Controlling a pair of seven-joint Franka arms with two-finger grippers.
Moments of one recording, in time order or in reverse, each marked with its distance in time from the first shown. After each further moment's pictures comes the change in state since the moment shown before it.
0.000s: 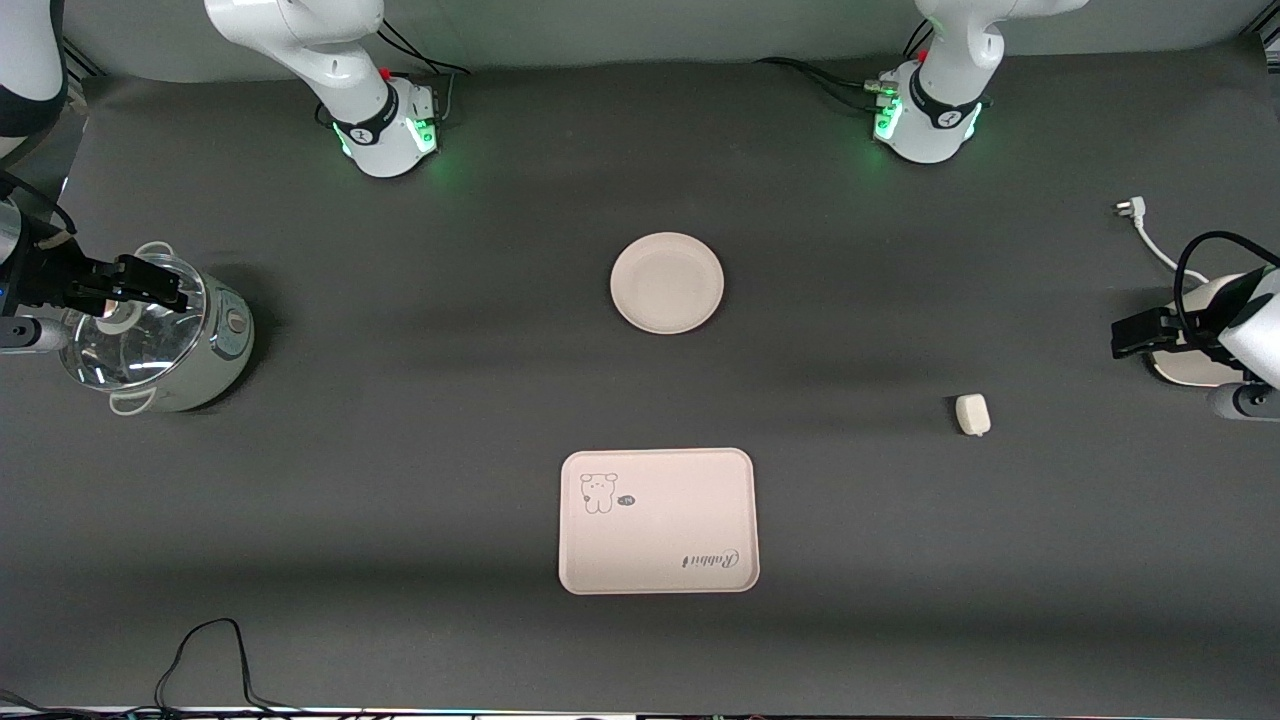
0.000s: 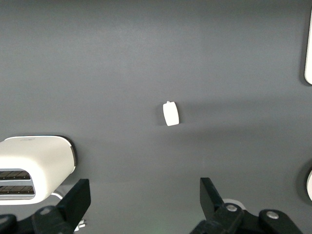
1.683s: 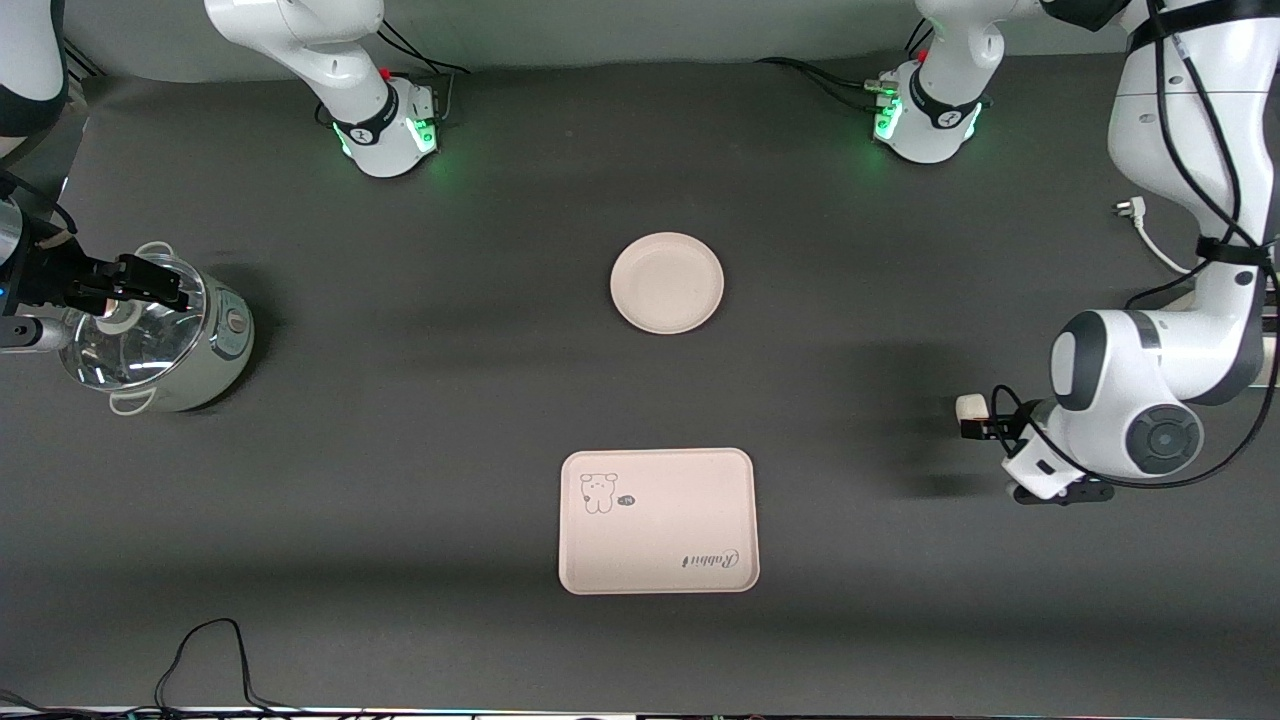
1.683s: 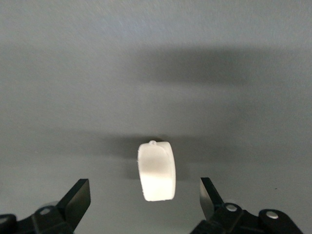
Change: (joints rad) left arm -0.002 0.323 -0.015 -0.369 0.004 0.506 -0.177; right arm 0.000 -0.002 0.000 -0.004 0.000 -0.002 0.000
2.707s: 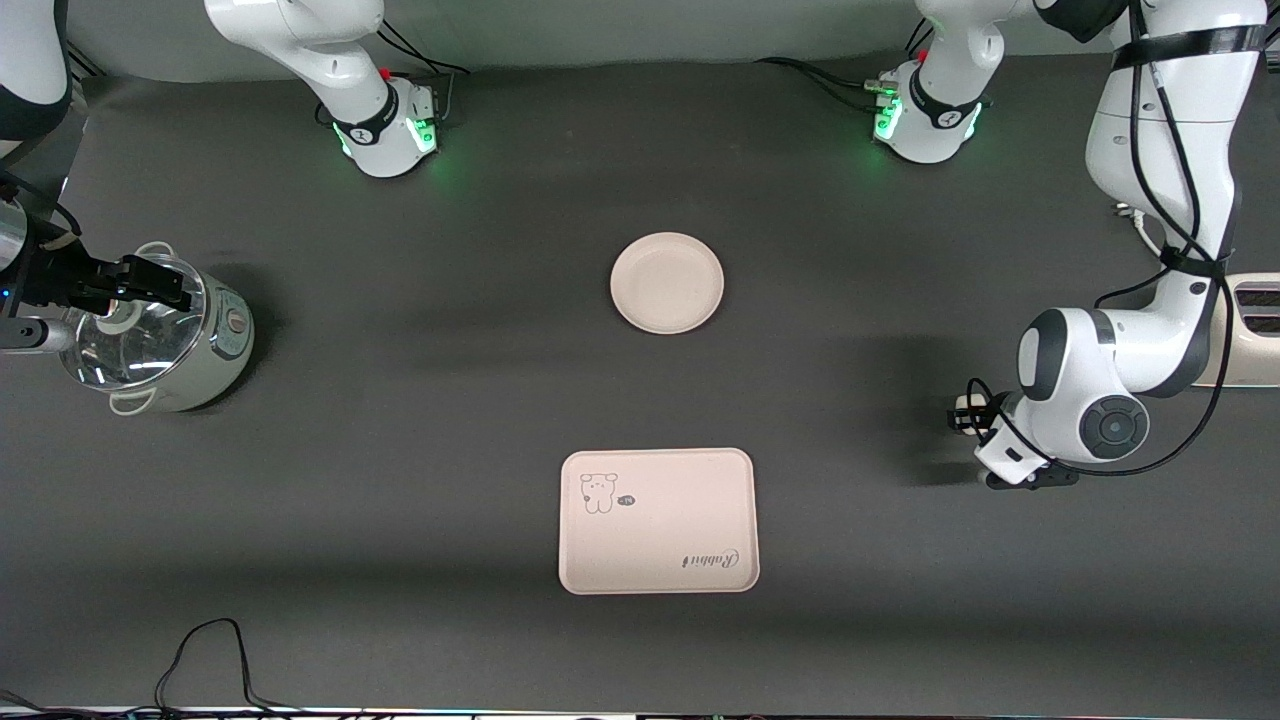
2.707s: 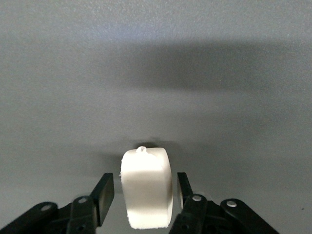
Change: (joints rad) left arm -0.003 0.019 0.004 -0.103 0.000 0.125 -0.020; right arm 0.000 0.000 0.000 -0.007 0.000 0.000 0.000
